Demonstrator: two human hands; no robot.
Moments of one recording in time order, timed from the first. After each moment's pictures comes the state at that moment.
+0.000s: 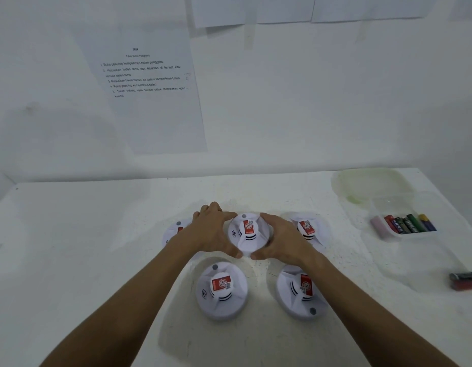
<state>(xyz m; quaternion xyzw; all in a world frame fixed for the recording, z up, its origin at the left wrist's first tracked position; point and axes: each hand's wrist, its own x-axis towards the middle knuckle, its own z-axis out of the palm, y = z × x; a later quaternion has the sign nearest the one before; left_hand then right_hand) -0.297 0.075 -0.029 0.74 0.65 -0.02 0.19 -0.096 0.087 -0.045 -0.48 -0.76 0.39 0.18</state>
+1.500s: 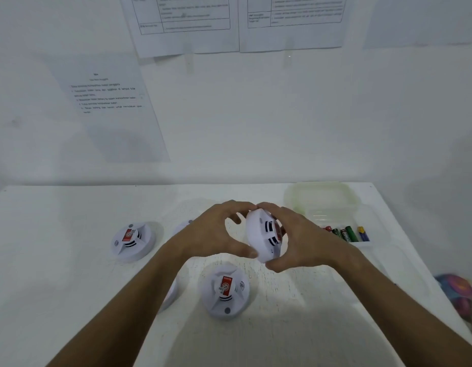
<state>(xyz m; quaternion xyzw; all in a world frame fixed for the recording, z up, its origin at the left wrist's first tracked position) -0.146 0.054 0.040 0.71 0.58 0.22 0.31 0.080 0.096 0.037 -0.36 -0.86 0.34 0.12</state>
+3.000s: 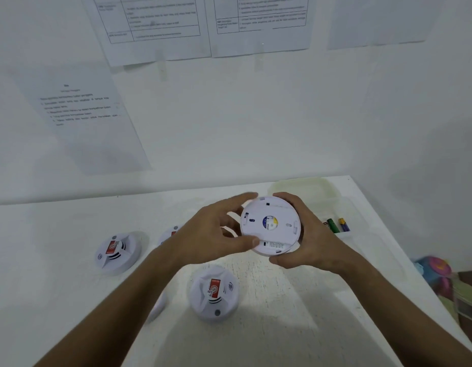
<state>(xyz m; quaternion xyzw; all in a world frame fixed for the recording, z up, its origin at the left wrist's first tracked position) -0.113 0.036 0.077 0.70 0.52 0.31 0.38 0.113 0.074 0.033 -0.33 -0.75 0.47 0.34</state>
